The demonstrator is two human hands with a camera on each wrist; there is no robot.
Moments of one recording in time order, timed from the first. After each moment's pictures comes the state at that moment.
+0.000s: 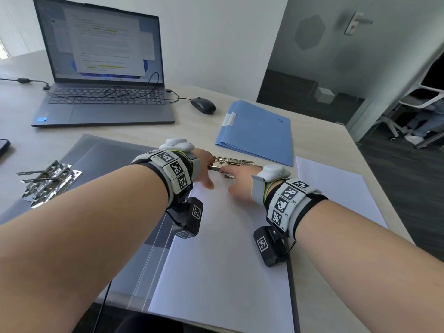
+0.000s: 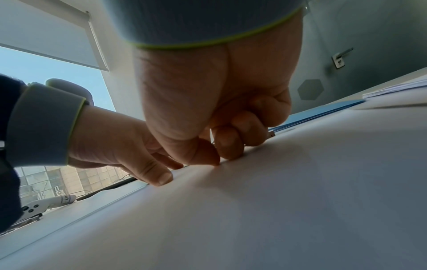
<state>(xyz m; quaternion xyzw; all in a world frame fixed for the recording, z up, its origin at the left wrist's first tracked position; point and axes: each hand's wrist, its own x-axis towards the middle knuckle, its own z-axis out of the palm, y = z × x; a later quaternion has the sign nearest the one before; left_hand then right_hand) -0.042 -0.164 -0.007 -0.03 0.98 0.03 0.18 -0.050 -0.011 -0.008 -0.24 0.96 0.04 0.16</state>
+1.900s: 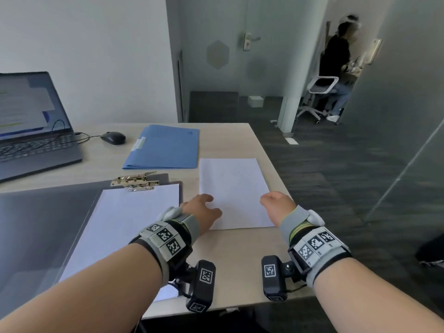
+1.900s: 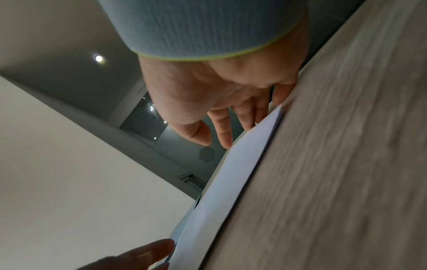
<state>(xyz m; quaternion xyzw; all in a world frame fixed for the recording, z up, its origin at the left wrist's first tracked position) 0.033 0.089 -0.036 -0.09 0.93 0.33 0.14 0.033 0.299 -0.031 0.19 0.87 -0.46 0.04</state>
